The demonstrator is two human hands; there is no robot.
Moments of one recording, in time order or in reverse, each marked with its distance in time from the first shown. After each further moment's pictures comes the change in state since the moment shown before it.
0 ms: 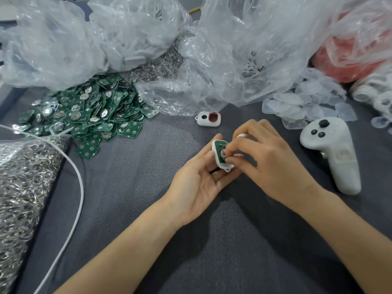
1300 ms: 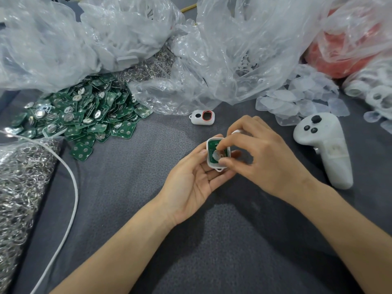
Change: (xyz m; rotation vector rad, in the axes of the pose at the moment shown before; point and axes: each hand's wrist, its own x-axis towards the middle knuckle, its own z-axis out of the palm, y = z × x) left_hand 0.000 0.001 -0.002 0.041 -0.046 -0.005; right_hand 0.002 0.000 -0.005 0.050 -0.028 0.013
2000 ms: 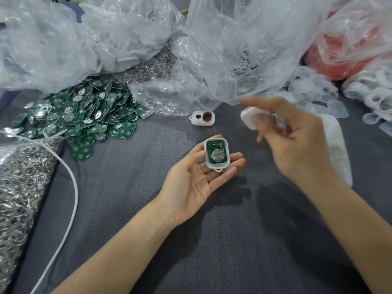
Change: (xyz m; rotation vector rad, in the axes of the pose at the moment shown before) left_hand -0.003 0.004 0.003 -0.087 -0.035 -0.058; right_hand 0.004 0.007 -0.019 0.424 0.335 0.132
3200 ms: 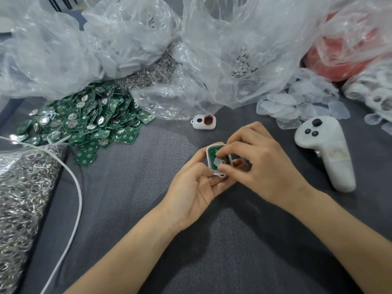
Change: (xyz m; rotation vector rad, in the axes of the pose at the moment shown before) left_hand 0.000 -0.005 -0.002 0.109 -0.025 0.054; right_hand -0.015 0.006 0.024 -0.467 -0.285 -0.161
